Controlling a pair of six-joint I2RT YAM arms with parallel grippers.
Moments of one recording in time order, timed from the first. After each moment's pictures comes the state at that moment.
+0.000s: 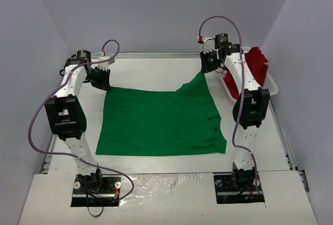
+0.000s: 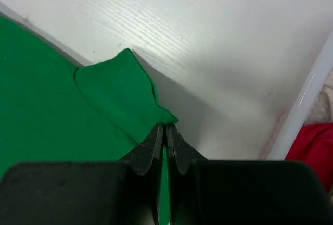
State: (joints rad) left arm 0.10 1.97 1.75 -0.96 0.52 0.47; right arm 0.15 2.19 2.13 -0.89 -0.34 -0.27
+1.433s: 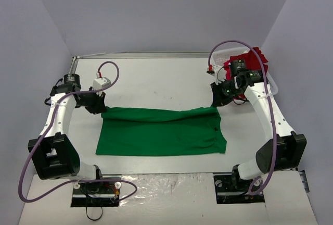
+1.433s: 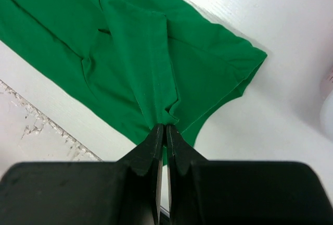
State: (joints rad) left arm 0.19 1.42 1.20 -0.97 0.65 0.76; right arm 0.15 1.46 1.41 -1.10 -0.41 -0.37
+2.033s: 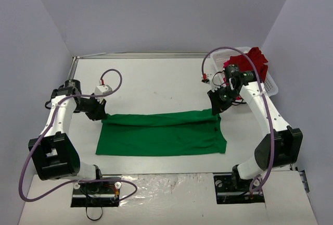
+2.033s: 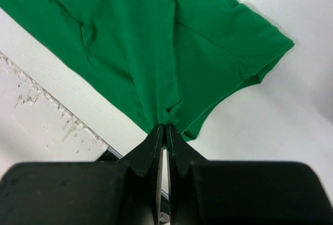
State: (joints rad) left arm 0.21 1.42 1.14 -1.05 0.68 0.90; right arm 0.18 1.48 1.37 -1.17 -0.40 -0.46
